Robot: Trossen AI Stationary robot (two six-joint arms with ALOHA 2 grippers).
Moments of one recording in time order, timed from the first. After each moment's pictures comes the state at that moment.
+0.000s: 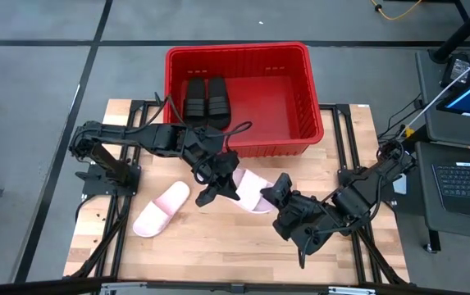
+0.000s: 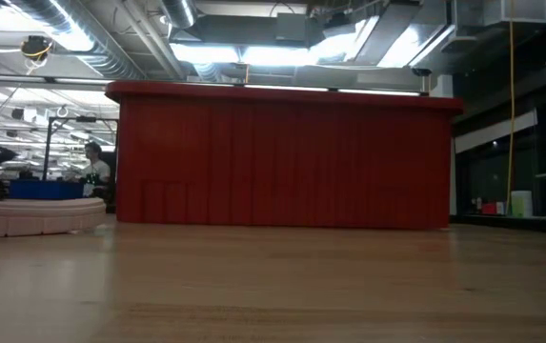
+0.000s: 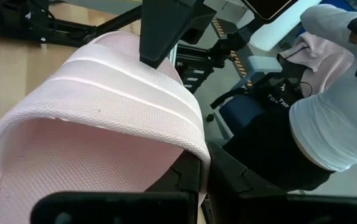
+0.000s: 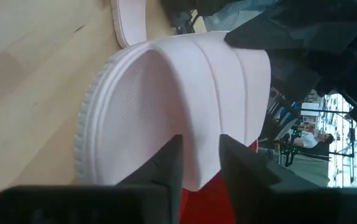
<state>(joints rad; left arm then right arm) -0.10 1.58 1.68 -0.64 0.45 -0.28 0.66 1.71 1.88 -1.12 0.90 -0.57</state>
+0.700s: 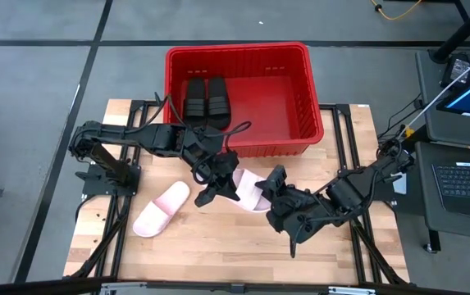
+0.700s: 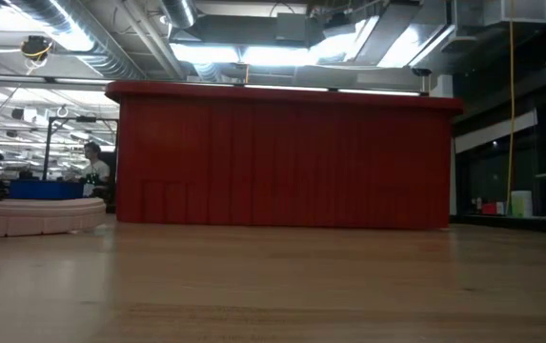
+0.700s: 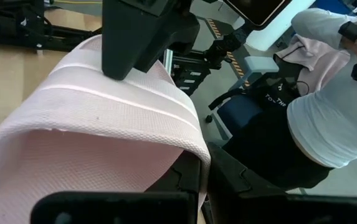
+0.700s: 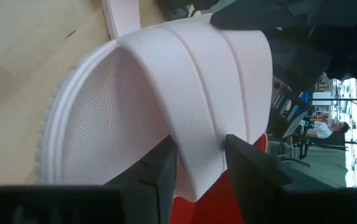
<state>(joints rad) -0.10 1.58 1.68 -0.63 0.45 -0.27 0.59 1.71 1.88 -1.07 0.86 -0.57</state>
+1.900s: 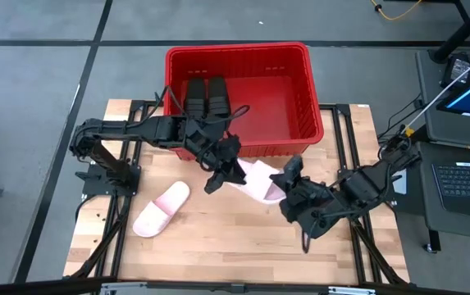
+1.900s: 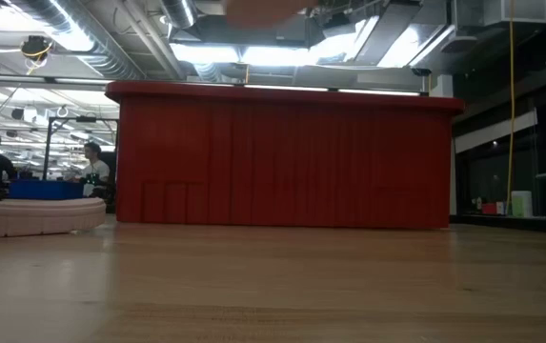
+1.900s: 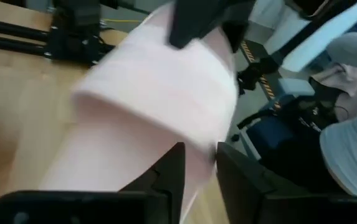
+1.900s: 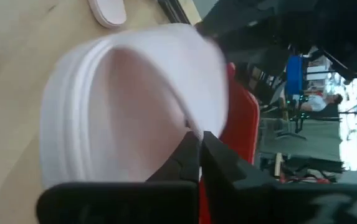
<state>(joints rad) -0.01 1.58 1.68 -0.61 0.37 -0.27 0.62 1.63 1.88 -1.23 0.92 -0.41</state>
